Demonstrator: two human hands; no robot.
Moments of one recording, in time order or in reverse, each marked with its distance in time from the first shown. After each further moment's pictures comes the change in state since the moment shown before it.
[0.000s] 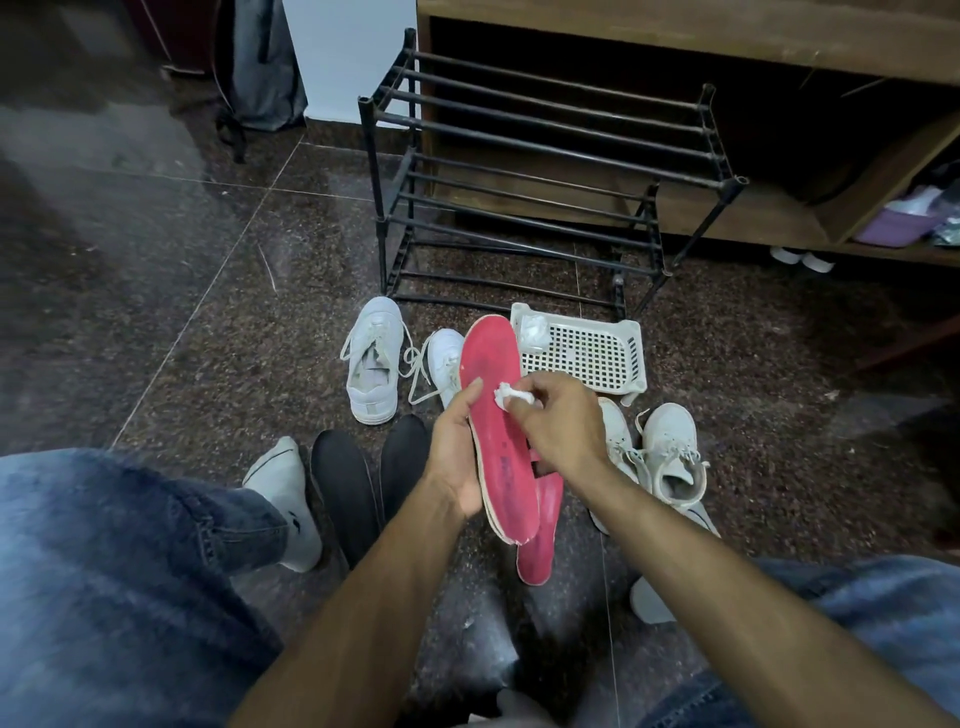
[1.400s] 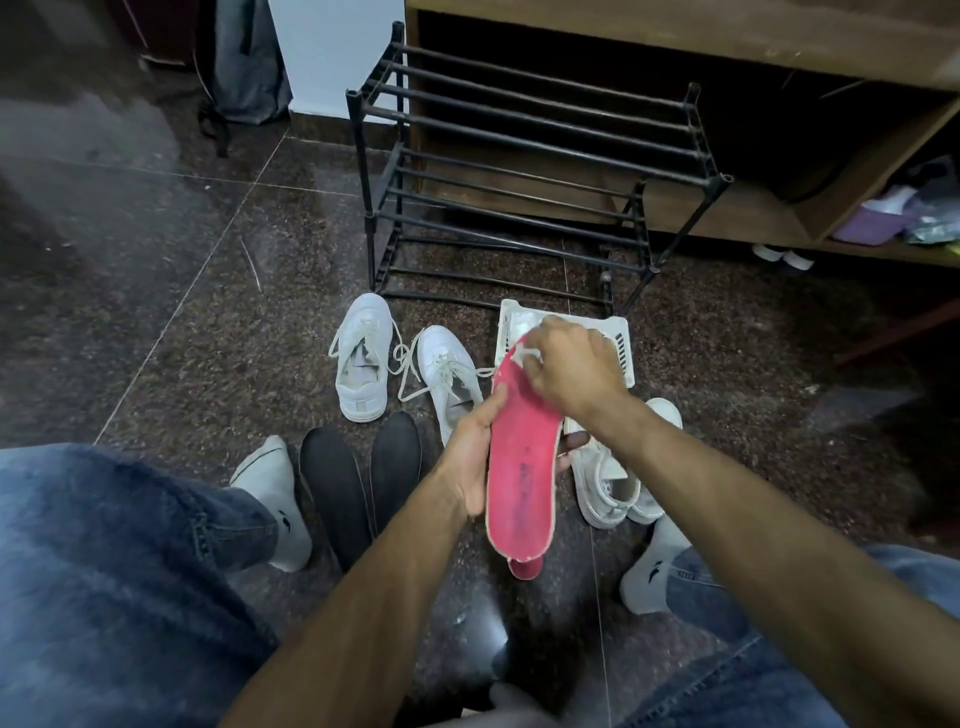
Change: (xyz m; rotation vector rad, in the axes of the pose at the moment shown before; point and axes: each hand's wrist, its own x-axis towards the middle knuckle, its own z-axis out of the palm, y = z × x) left_hand 0.021 -0.014 -0.006 0.088 -0.139 -0.185; right_hand 0.040 -0.025 -0.038 -0.690 -0.100 -0.290
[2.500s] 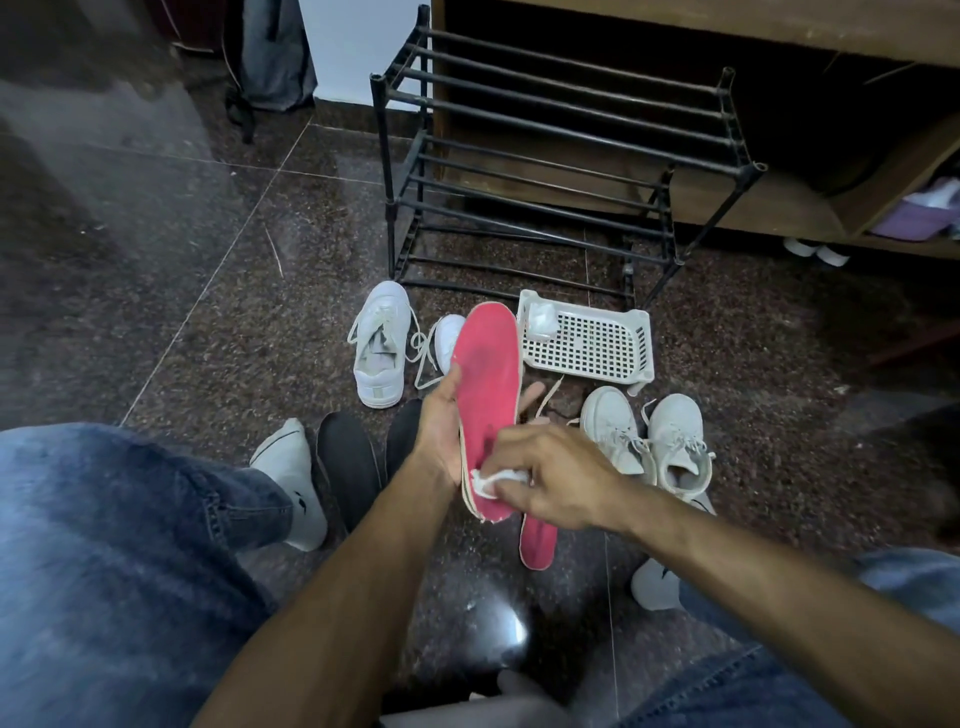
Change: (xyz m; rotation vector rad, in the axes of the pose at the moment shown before) left_hand -0.011 0.023 -0.023 -0.246 0.085 0.167; right_hand -0.080 -0.024 0.024 0.445 -0.245 -0.459
